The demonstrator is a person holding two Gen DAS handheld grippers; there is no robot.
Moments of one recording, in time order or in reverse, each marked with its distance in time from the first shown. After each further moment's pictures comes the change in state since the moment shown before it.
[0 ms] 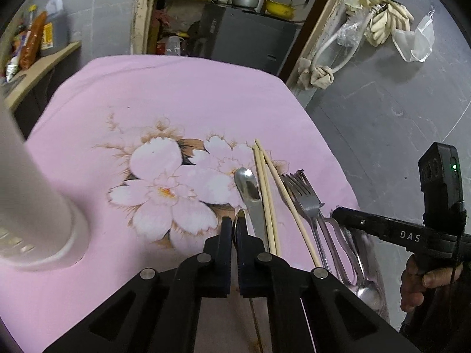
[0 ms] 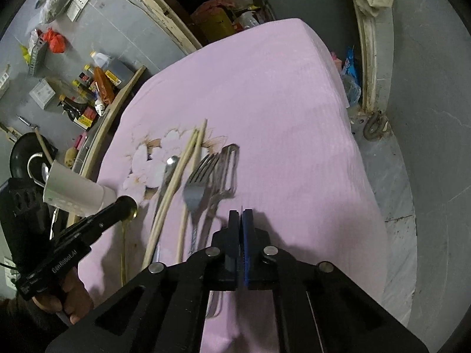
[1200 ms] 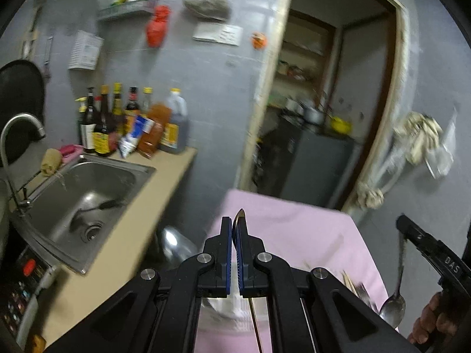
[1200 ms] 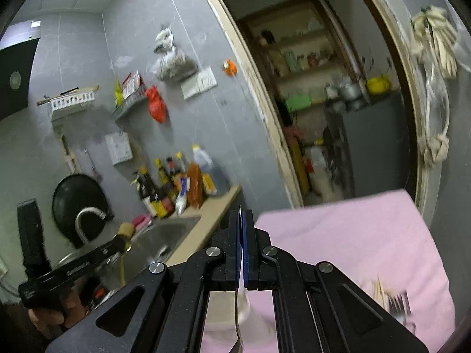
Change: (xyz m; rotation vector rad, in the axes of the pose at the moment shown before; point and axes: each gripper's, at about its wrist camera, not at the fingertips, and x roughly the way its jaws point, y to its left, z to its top) left arm -0.247 0.170 0.059 -0.135 -0.504 0.258; right arm -0.088 0.288 0.039 -0.230 -0.707 0.109
